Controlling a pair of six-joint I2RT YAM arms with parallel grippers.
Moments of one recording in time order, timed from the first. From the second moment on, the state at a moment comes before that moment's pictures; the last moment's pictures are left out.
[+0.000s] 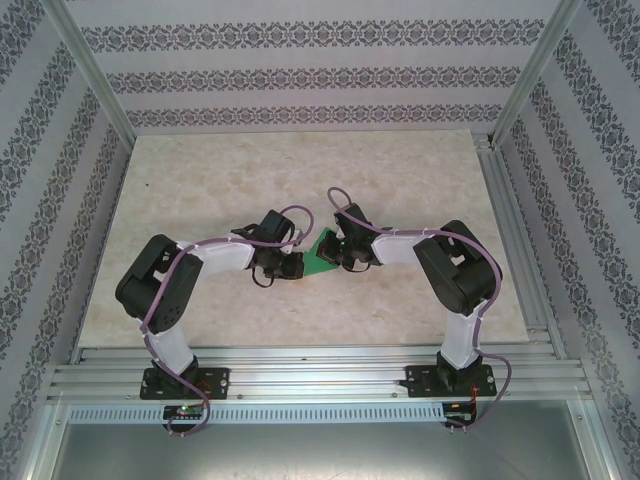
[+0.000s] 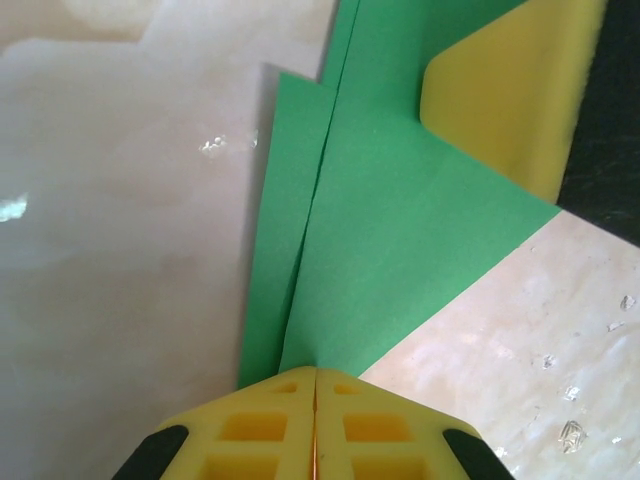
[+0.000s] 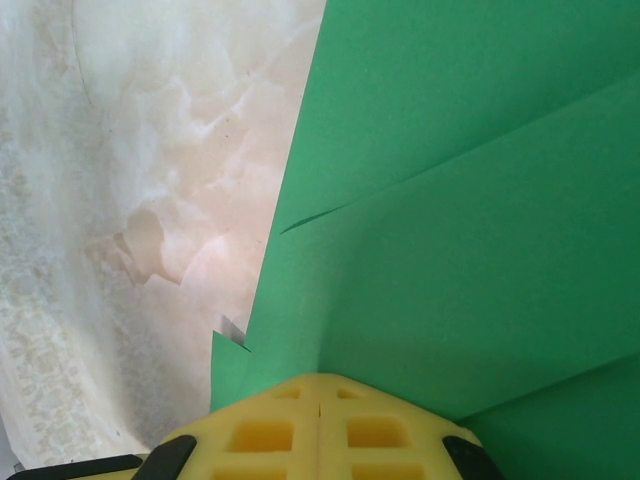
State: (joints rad) left arm -0.58 1.77 0.95 -0.33 0.35 -0.46; right arm 0.59 1.91 0.97 0.00 -0.34 0.91
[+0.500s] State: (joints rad) left arm -0.52 1.74 0.89 -0.30 0.36 -0.45; right arm 0.59 1.92 0.98 -0.01 -0.34 0.91
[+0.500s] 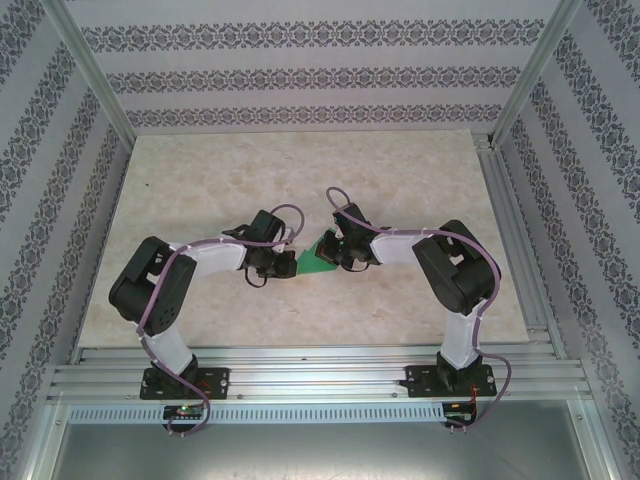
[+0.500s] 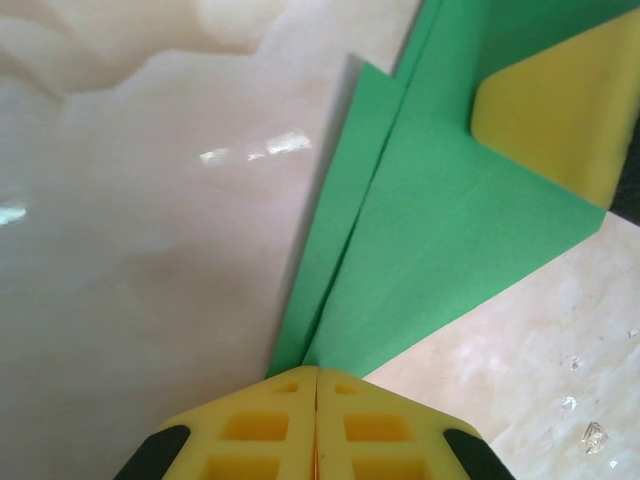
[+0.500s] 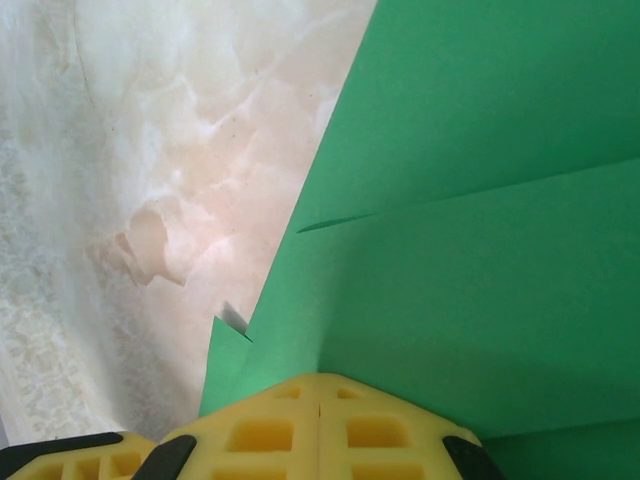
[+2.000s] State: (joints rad) left arm -0.50 1.74 0.87 -0.22 0.40 -0.50; right arm 0.60 1.92 1.00 -0.03 -0.34 0.91
